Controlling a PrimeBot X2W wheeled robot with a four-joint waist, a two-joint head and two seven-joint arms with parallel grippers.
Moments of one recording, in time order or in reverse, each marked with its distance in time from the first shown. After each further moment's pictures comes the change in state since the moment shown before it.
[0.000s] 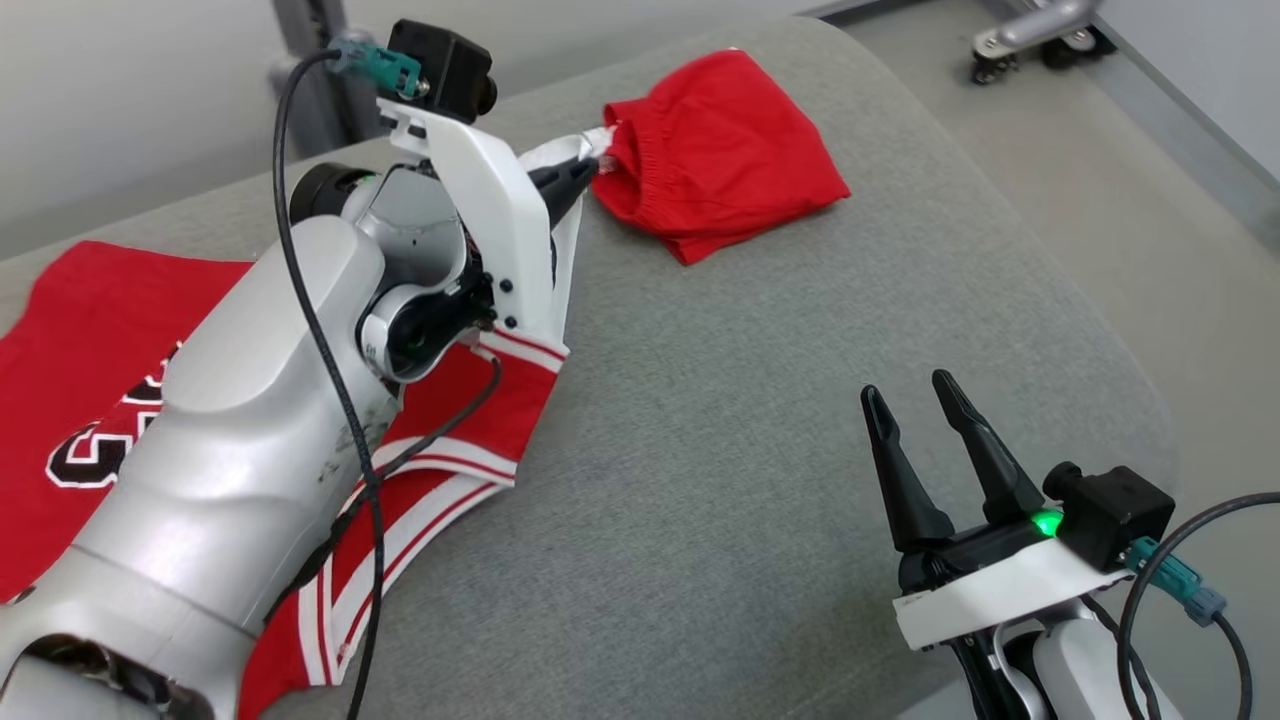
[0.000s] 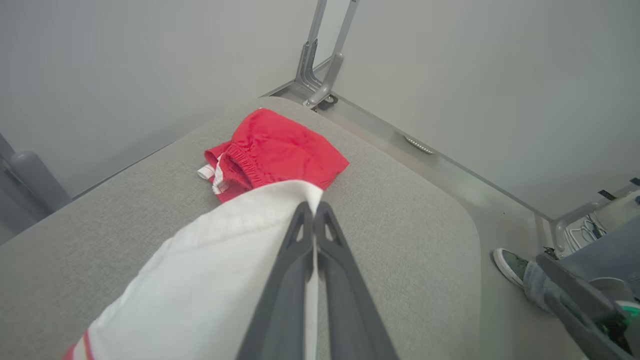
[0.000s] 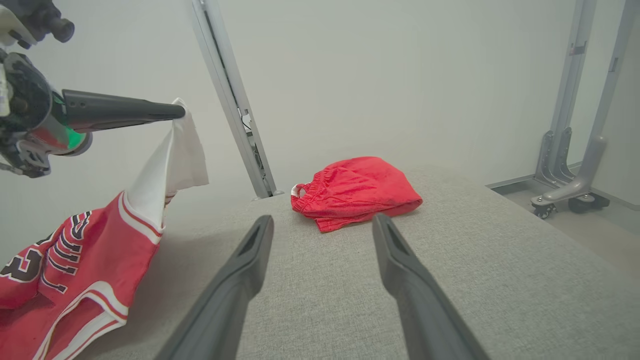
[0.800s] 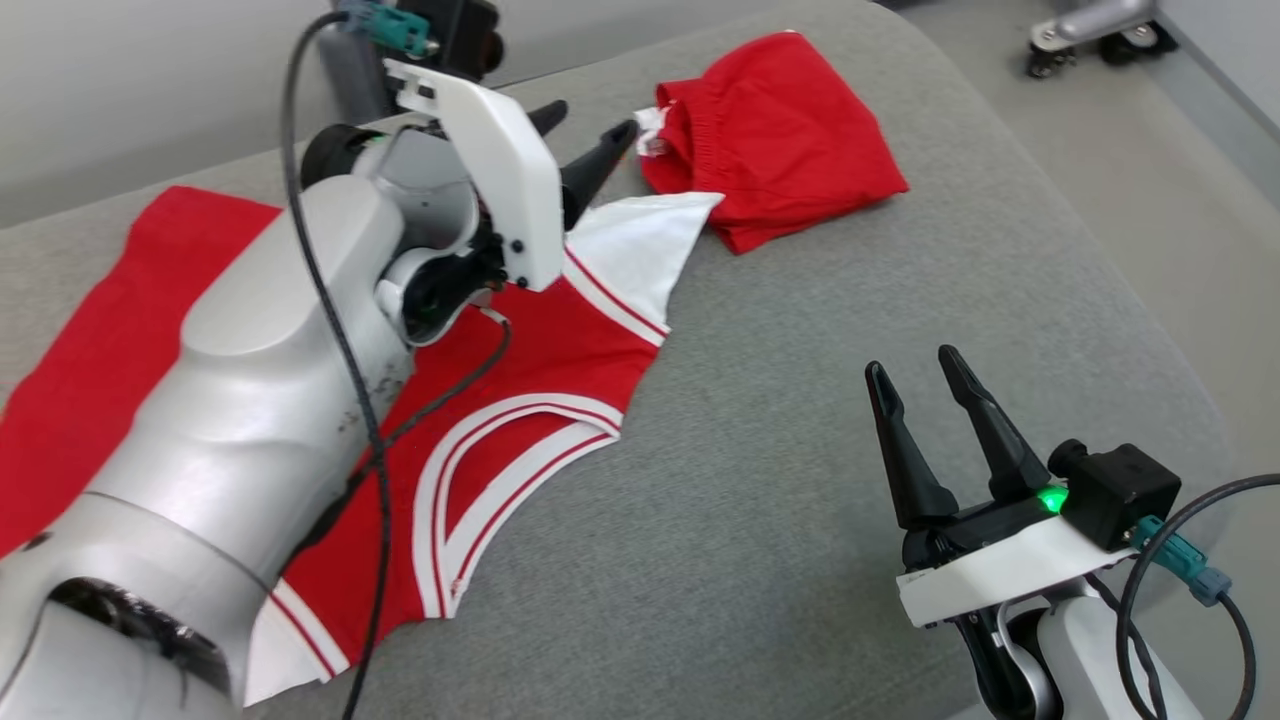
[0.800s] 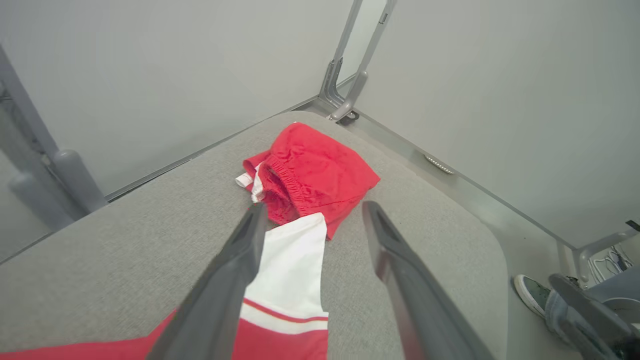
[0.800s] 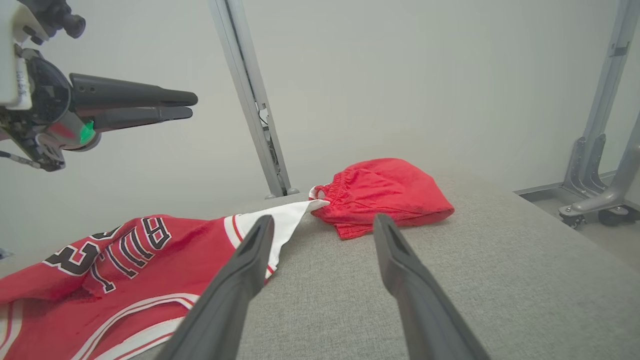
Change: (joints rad) left arm -0.115 -0.058 -0.103 0.197 -0.069 -0.045 -0.120; right arm -0.035 0.002 -0.010 0.009 -0.016 0.000 0.000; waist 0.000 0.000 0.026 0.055
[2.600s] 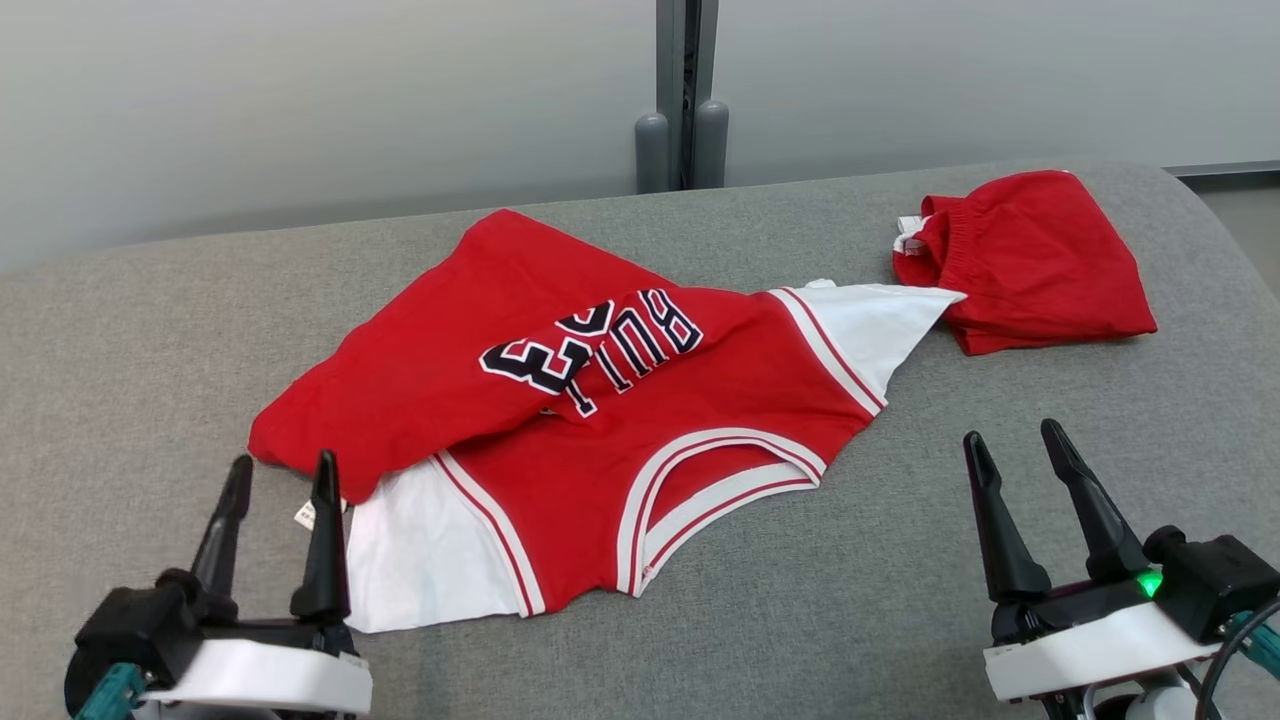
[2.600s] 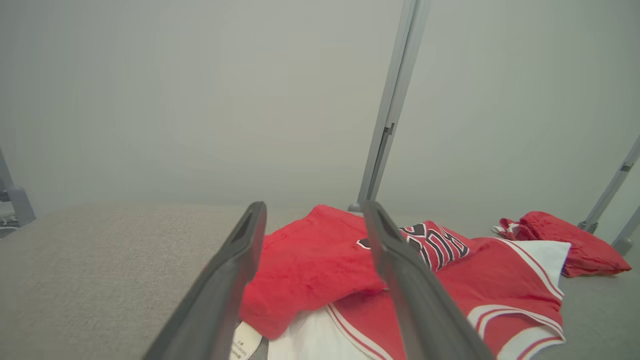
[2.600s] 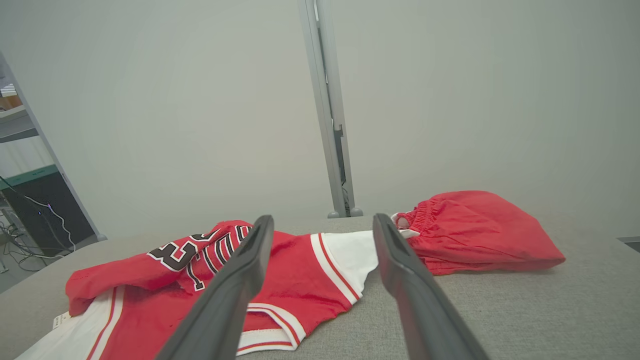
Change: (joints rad) left arm 1.134 0.135 0.664 -0.794 0.541 0.274 -0.552; right arm 0.194 -0.048 -0.125 -0.118 -0.051 0.000 0.000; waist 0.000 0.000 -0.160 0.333
